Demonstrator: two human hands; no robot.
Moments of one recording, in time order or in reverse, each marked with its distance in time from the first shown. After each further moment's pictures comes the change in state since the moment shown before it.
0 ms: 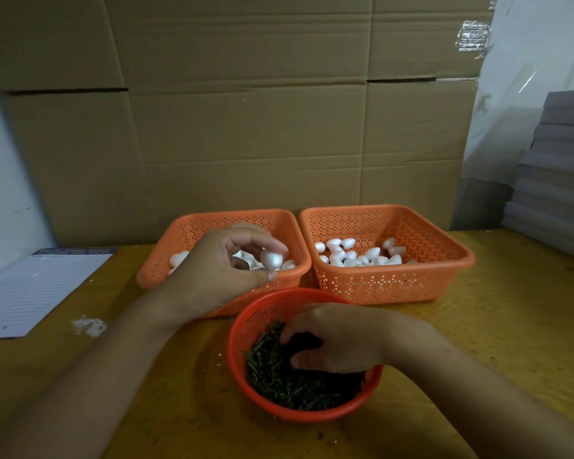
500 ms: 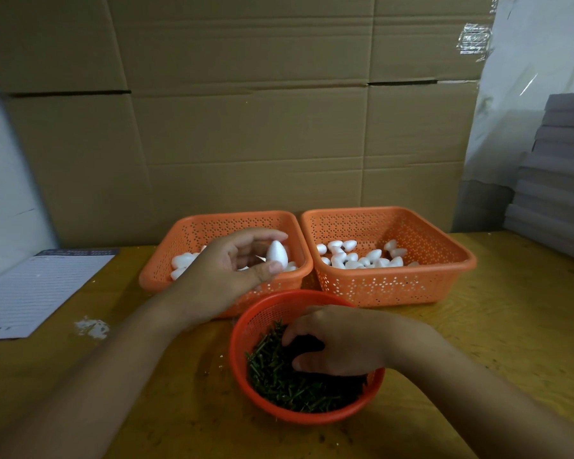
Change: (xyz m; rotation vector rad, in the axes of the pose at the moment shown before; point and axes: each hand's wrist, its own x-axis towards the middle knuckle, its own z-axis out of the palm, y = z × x) left_hand -0.002 -0.006 0.002 -0.103 -0.003 -0.104; right_hand 0.000 -0.001 0.000 0.007 0.001 0.006
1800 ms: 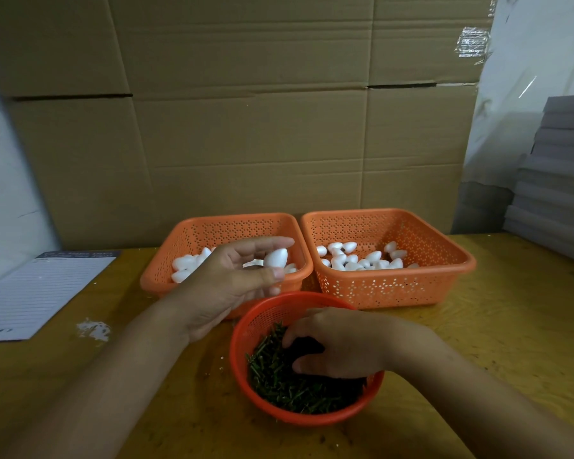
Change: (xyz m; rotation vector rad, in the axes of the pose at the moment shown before) left_hand -0.002 0.000 0.008 -0.426 -0.058 -0.212; right_hand 0.000 0.000 0.001 -0.008 -0.003 0.000
